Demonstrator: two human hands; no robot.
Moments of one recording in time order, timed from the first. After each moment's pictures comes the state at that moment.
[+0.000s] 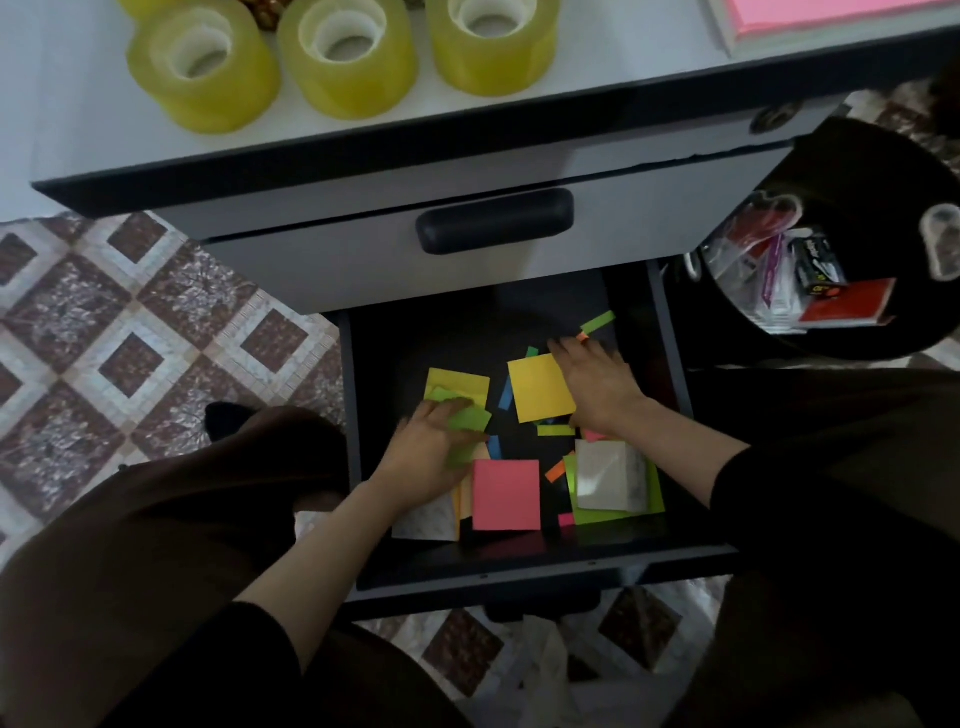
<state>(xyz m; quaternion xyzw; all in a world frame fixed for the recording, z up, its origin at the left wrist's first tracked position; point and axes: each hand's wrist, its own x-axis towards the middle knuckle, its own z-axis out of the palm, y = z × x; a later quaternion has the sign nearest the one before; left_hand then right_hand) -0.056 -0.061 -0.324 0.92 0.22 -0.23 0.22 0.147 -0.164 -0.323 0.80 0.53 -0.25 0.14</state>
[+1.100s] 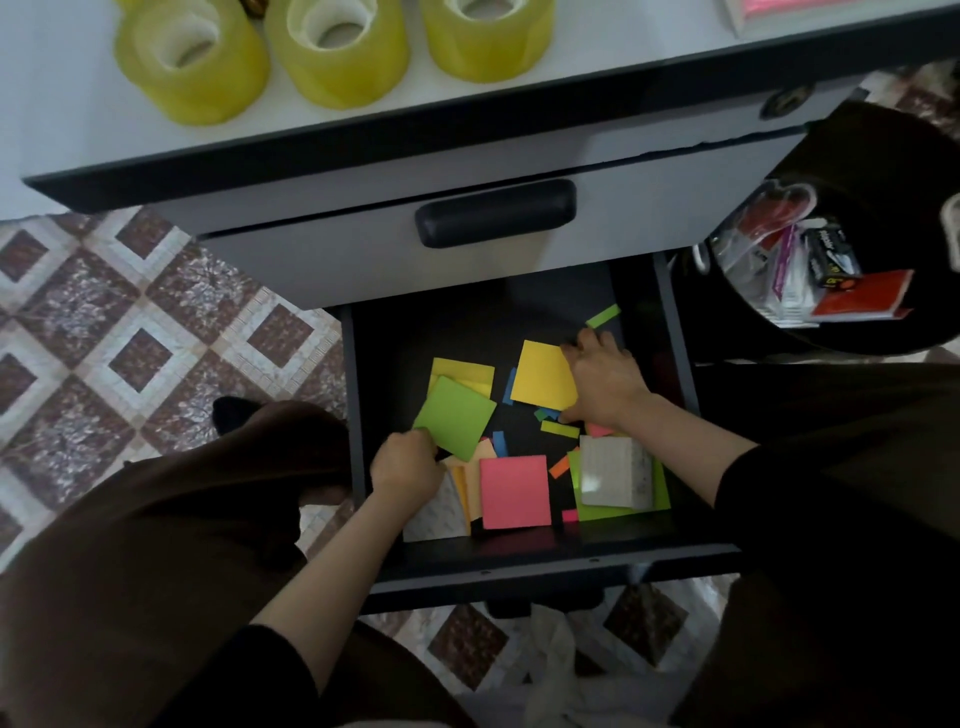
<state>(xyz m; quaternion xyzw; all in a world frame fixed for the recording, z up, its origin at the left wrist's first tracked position) -0.062 -0.069 -0.331 0.79 0.50 -0.27 0.23 0.146 -0.164 -0.315 0.82 0.50 -0.27 0.12</state>
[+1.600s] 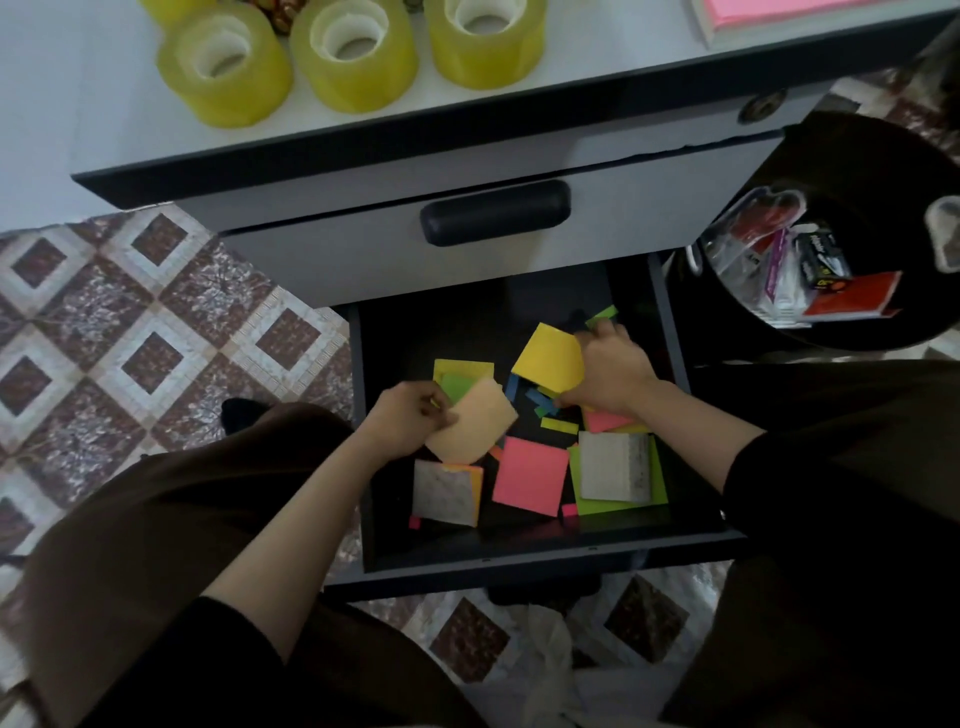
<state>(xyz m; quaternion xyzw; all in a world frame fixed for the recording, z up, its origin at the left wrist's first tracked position) -0.049 -0.037 -0.290 0.77 0.44 -0.16 0.44 0.152 -0.166 -0.301 0.85 0.43 -0.30 0.04</state>
